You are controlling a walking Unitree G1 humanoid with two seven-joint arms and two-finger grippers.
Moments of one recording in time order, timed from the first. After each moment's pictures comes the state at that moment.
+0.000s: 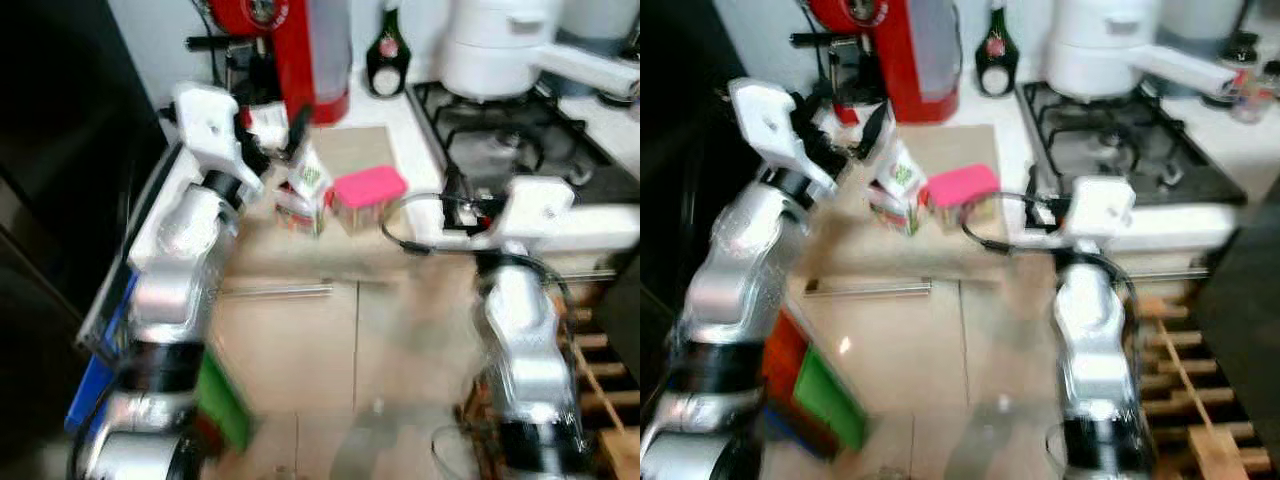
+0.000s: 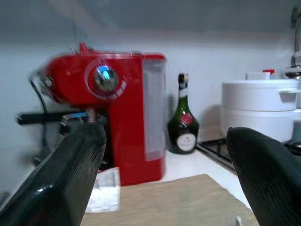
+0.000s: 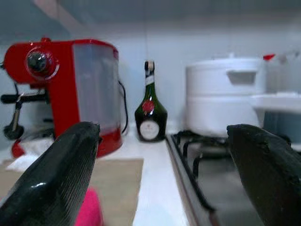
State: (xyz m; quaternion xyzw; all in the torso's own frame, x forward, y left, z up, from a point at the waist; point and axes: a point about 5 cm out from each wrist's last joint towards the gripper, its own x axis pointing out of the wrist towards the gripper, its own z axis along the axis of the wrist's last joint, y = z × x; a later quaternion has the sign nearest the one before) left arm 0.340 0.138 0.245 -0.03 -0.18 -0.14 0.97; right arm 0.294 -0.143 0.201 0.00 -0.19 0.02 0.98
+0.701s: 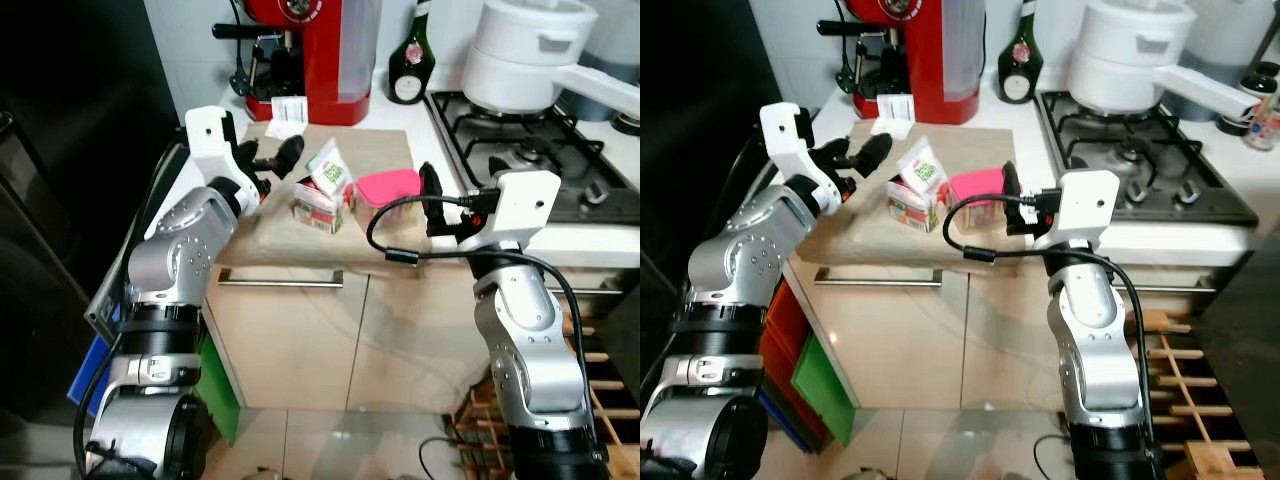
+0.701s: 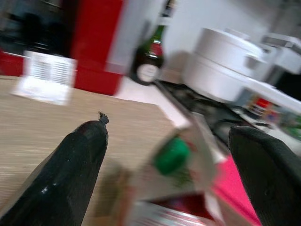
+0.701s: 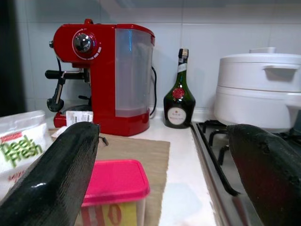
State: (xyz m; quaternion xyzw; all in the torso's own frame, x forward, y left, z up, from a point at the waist) left arm 0.362 0.121 0.210 -0.18 0.02 -0.24 0.95; right arm 0.288 -0.147 0.192 0.00 -0.13 0.06 0.99
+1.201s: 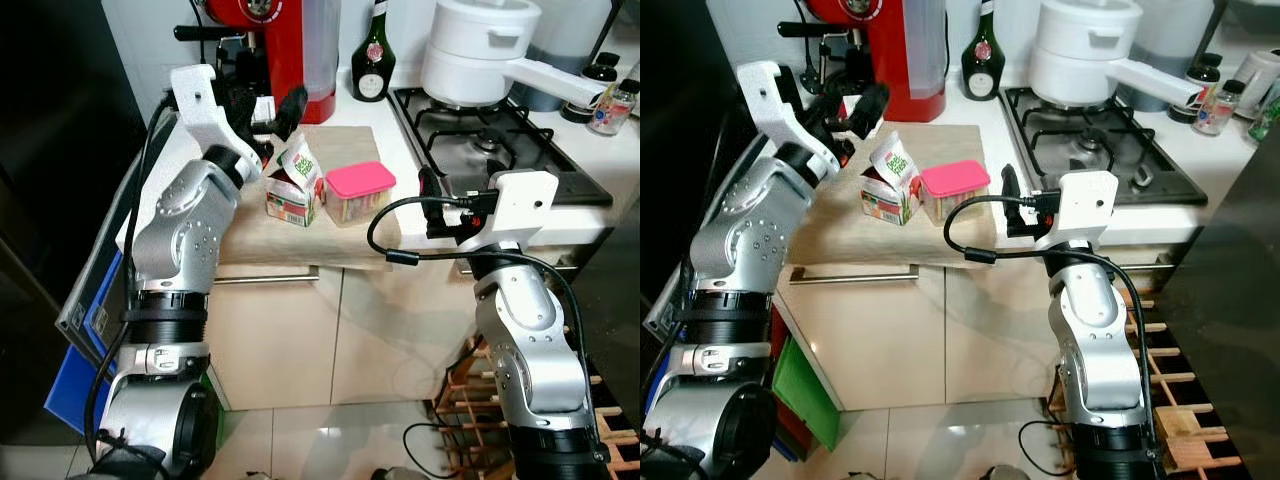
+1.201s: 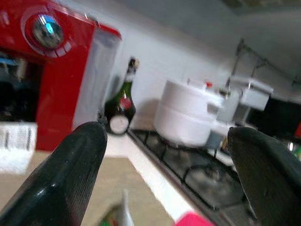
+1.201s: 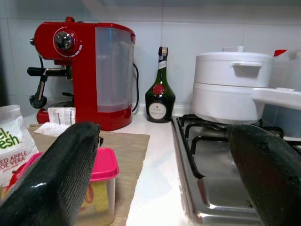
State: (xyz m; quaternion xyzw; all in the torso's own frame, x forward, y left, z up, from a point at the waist) left arm 0.365 0.111 0.246 -0.16 -0.08 -0.23 0.95; right arm 0.288 -0.148 0.190 0.00 -0.13 0.06 0.99
